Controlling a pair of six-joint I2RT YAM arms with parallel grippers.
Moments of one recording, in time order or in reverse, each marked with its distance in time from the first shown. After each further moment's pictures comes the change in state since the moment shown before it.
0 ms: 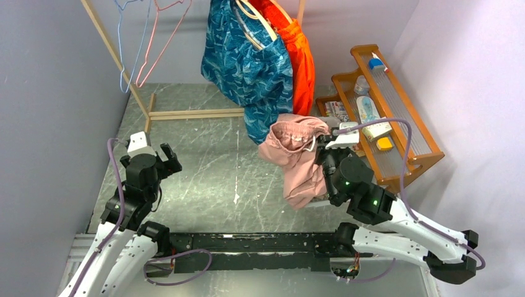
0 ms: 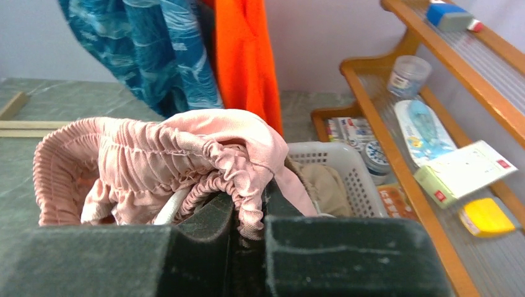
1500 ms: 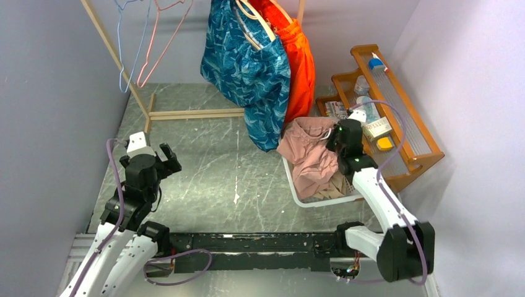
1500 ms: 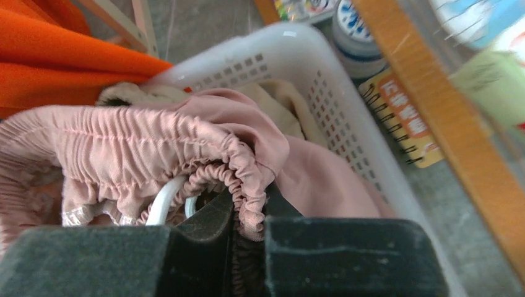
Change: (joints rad) left arm 0.005 -0.006 0.000 0.000 0.000 0.000; right arm -0.930 0.342 -0.157 -0.005 -0.771 0.360
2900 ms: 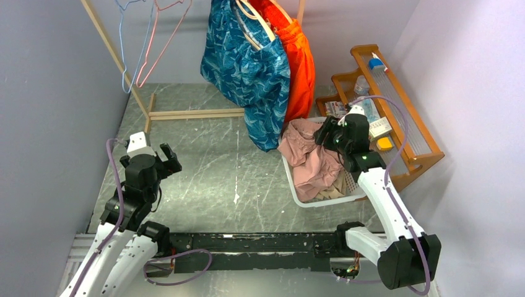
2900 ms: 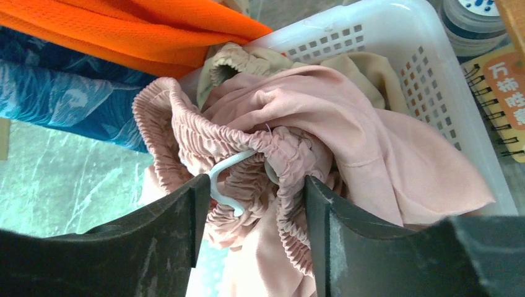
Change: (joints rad) left arm 0.000 -0.001 0.000 0.000 0.008 0.000; right arm -0.003 -0.002 0.126 -0.182 -0.266 0.086
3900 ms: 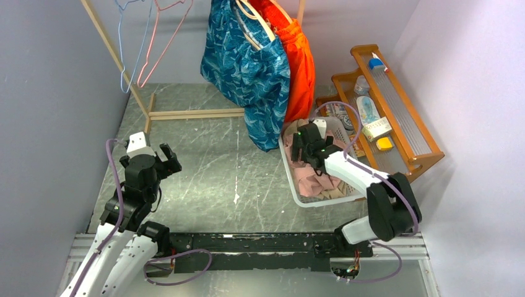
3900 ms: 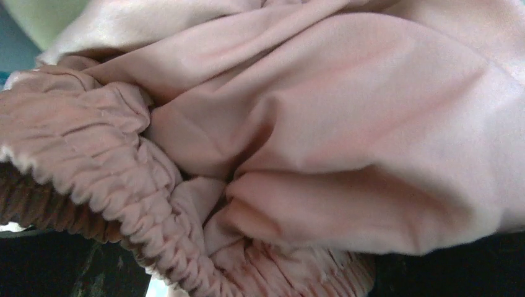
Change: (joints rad) left arm 0.000 -0.004 0.000 0.000 0.000 0.000; right arm 0.286 0.348 -0.040 0.019 0.406 -0.007
